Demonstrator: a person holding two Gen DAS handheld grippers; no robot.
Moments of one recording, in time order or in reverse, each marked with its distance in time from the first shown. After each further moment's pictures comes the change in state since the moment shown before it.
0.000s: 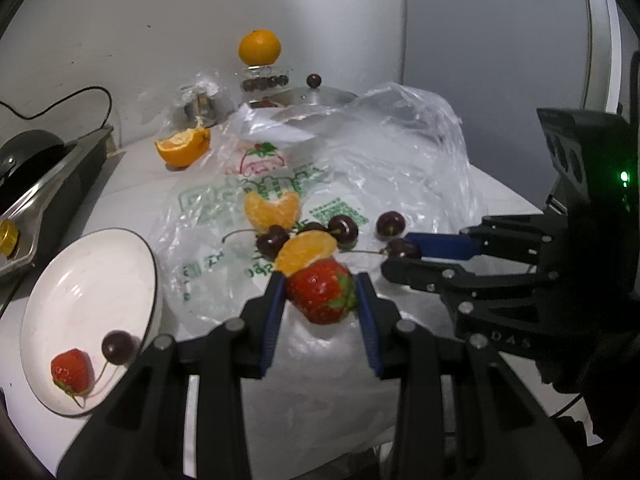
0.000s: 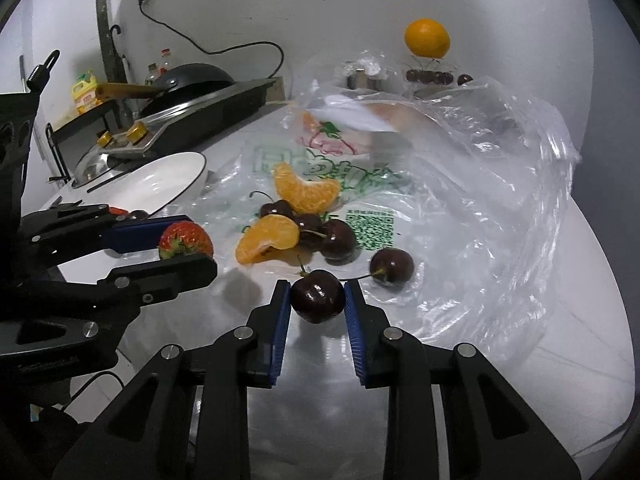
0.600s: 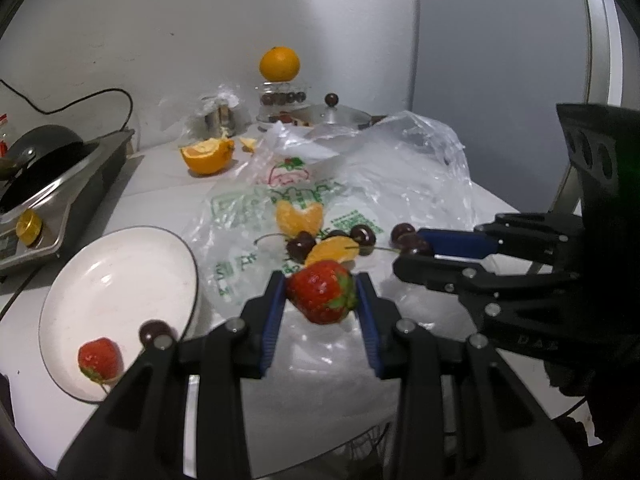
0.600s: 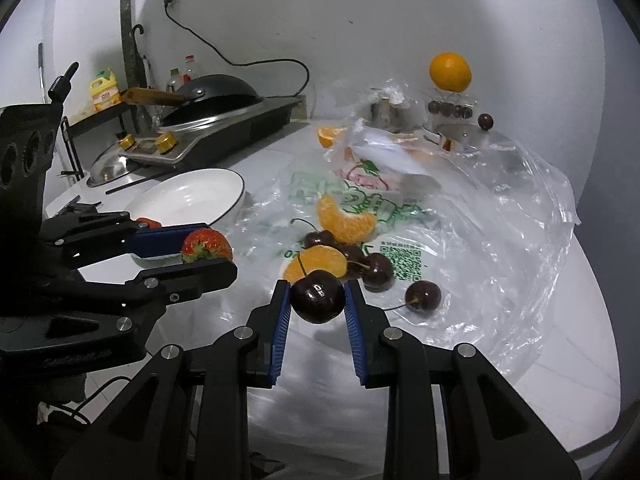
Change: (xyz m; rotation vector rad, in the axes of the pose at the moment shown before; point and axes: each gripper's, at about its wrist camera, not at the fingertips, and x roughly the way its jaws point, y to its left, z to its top) left arm -0.029 0.022 -0.007 -0.040 -0.057 0.013; right arm -0.021 0.034 0.014 -0.068 -0.052 0.006
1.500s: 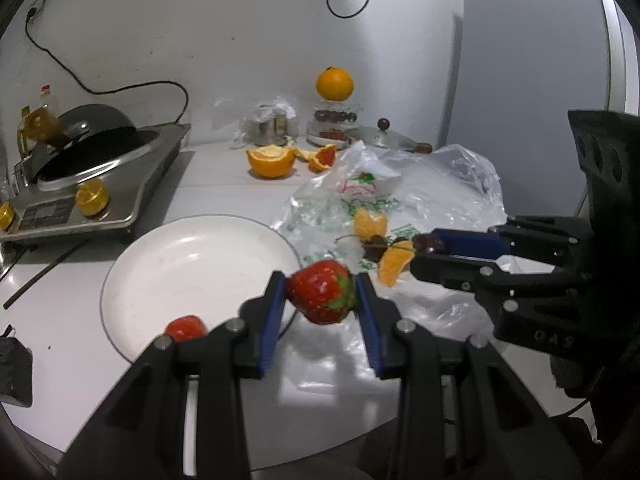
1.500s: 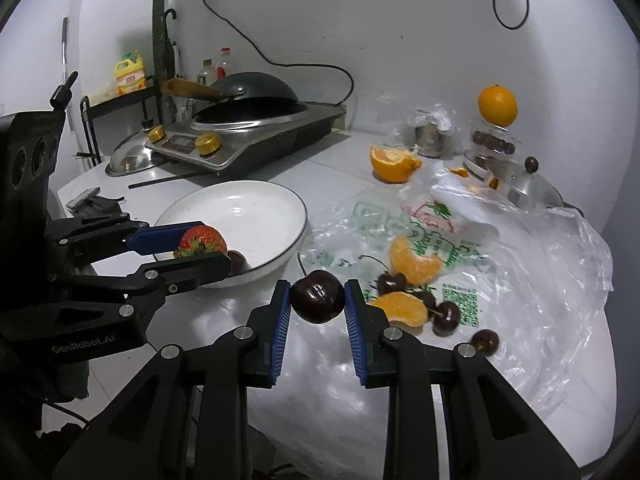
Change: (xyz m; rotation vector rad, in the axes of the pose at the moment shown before) left arm -0.045 0.069 -0.019 -0.104 -0.068 0.059; right arm 0.012 0.066 0.032 -0.100 0.000 0.031
